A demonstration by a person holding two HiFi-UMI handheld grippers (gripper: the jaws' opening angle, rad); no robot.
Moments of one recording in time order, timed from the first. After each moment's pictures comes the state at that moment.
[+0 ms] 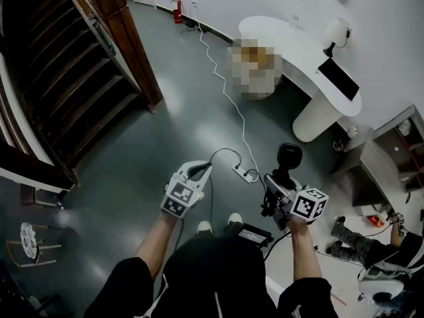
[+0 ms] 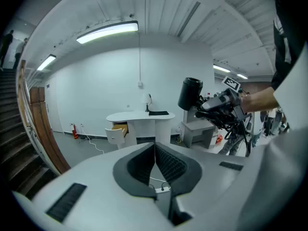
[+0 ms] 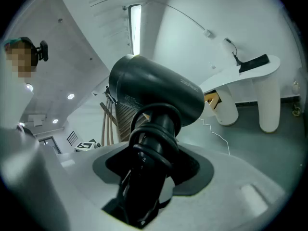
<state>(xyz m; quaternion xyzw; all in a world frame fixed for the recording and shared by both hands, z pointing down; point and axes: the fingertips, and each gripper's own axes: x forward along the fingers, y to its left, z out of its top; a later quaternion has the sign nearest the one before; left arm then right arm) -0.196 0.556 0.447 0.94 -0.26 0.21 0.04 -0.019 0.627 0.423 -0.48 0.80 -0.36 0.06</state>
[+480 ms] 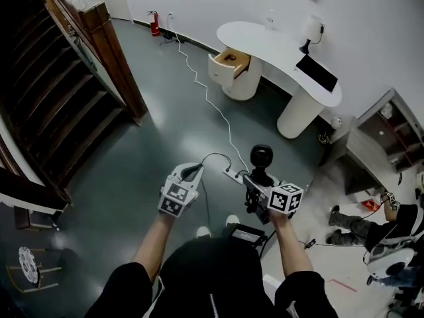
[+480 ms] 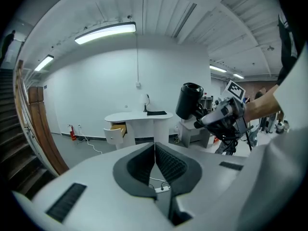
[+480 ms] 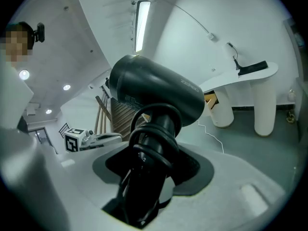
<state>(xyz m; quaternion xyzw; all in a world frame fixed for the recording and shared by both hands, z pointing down) -0.222 0.568 0.463 0.94 -0.25 0.21 0.04 -0.075 0.637 0.470 -0.50 0.79 -0.35 0.03</state>
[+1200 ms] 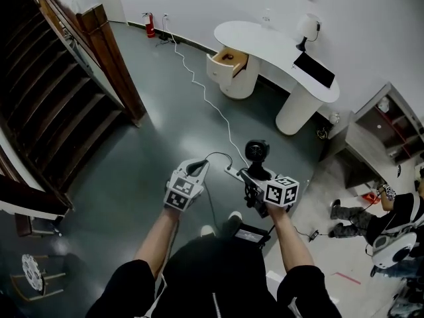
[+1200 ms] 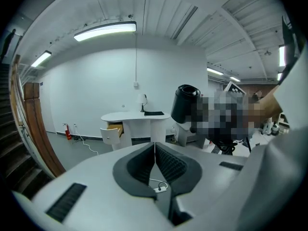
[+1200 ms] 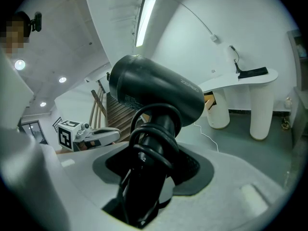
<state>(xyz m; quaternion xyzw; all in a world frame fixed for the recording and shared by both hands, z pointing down) -0.224 0.558 0.463 0.95 -0.23 0.21 0.05 -0.099 0.622 0.481 -0.52 0.78 -0.34 -0.01</state>
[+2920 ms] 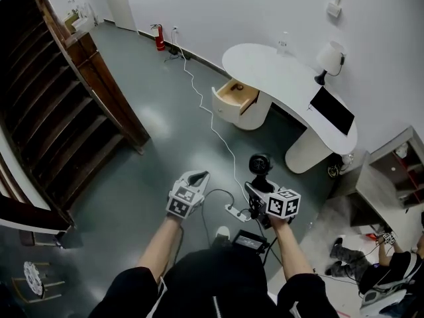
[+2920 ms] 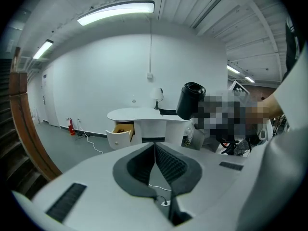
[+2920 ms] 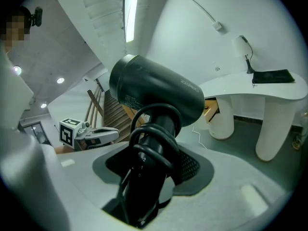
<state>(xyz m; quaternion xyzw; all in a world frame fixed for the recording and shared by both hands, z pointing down) -0.104 0.308 0.473 0.93 -0.27 0.24 0.08 0.042 0.374 0.487 -0.50 0.79 -0.35 -0.03</state>
